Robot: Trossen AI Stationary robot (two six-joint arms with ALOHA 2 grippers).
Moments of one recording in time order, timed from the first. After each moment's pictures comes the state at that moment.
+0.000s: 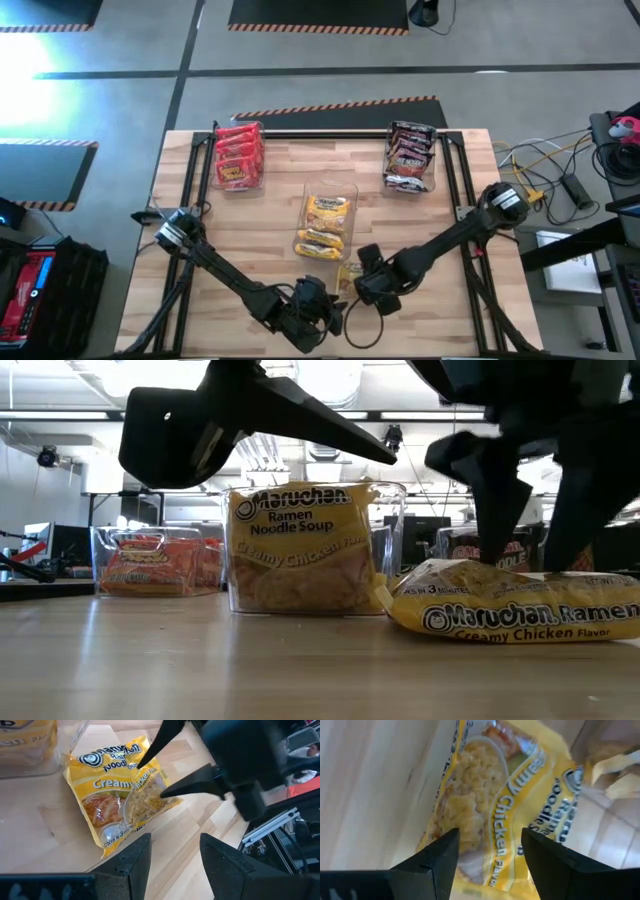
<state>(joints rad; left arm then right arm) -0.64 2.09 1.49 -0.18 -0.75 -1.48 0.50 1.80 1.21 -0.67 0.13 0.13</state>
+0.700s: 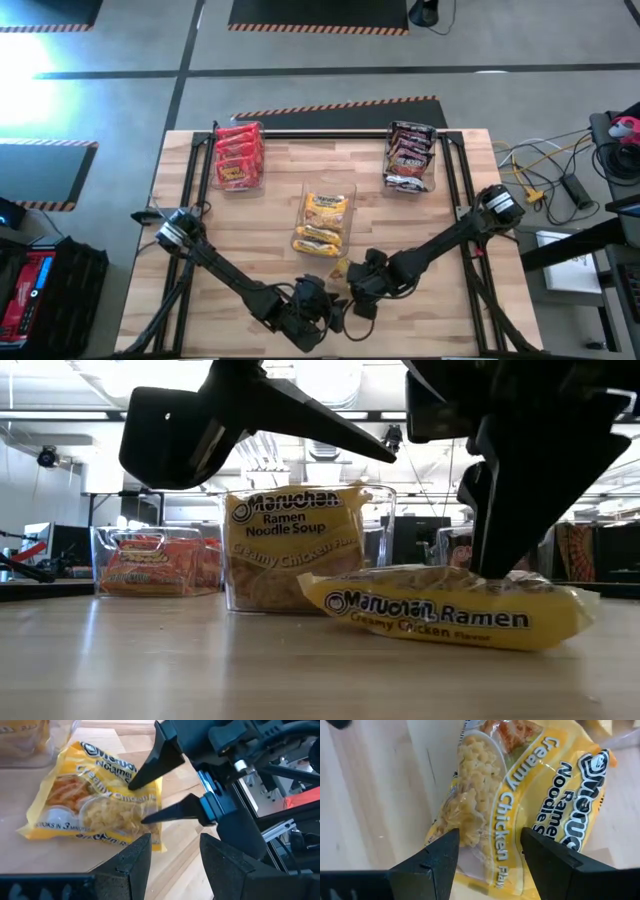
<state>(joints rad) -0.63 2.09 1.49 -0.18 -0.78 -1.53 0.50 1.87 1.21 -0.53 0.13 0.77</state>
